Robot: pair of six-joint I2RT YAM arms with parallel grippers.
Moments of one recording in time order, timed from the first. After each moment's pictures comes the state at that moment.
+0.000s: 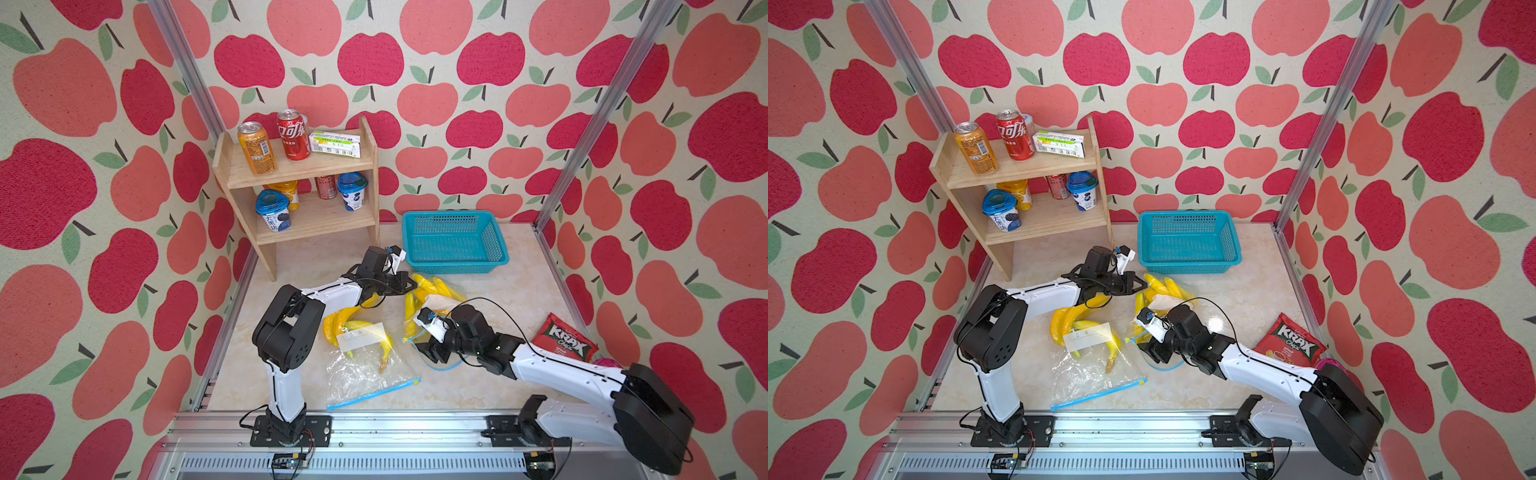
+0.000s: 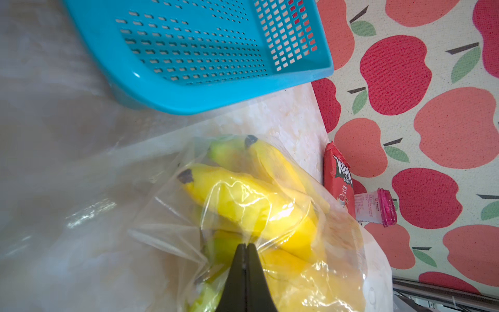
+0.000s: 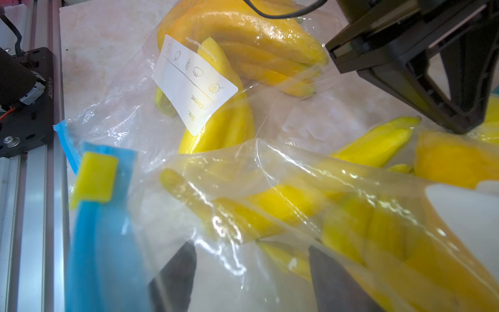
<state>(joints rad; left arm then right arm) -0.56 1.89 1.17 0.07 0.59 -0.58 0.89 1.20 0.52 0.05 -0.23 -0.19</state>
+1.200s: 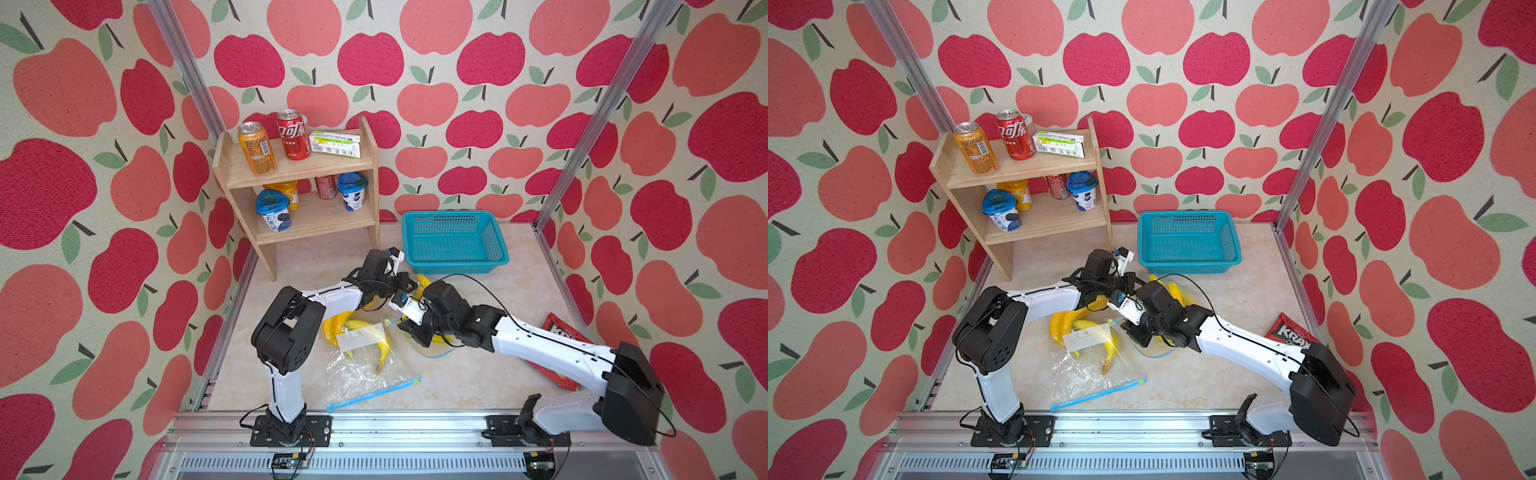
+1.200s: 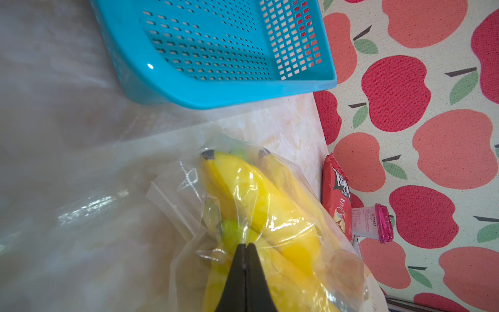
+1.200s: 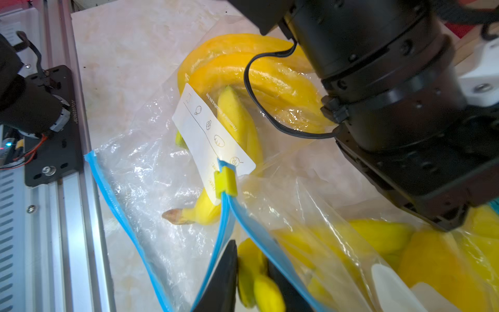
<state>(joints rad) -0.57 1.87 1.13 0.13 0.54 -0.66 0.98 1.34 0.97 -0.37 -0.18 -0.18</state>
